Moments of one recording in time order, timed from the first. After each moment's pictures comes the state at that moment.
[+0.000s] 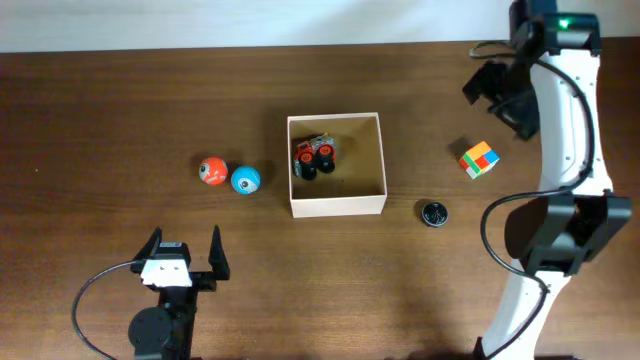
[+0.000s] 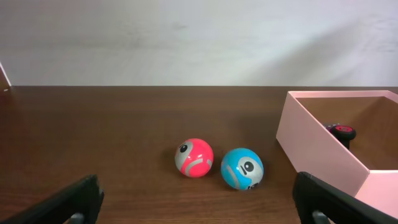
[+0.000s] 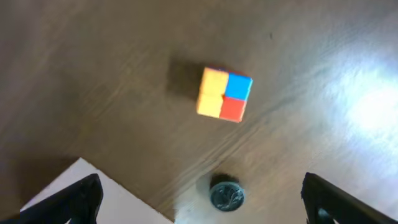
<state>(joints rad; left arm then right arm) 0.04 0.02 0.02 -0.08 0.05 -0.02 -0.08 2.18 2.33 -1.57 0.05 0.74</state>
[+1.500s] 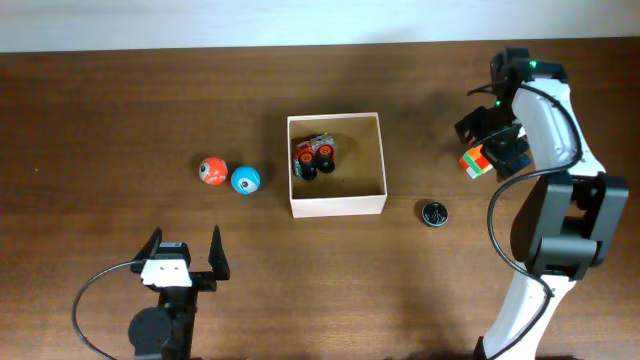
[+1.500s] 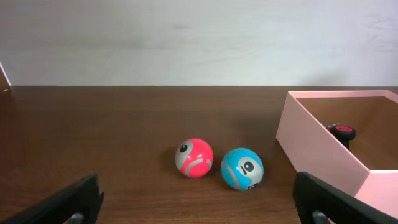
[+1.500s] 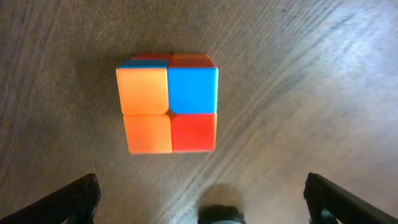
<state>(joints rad) 0.04 0.02 0.02 -0.08 0.05 -0.02 -0.12 2.15 1.85 -1.28 0.05 0.92</state>
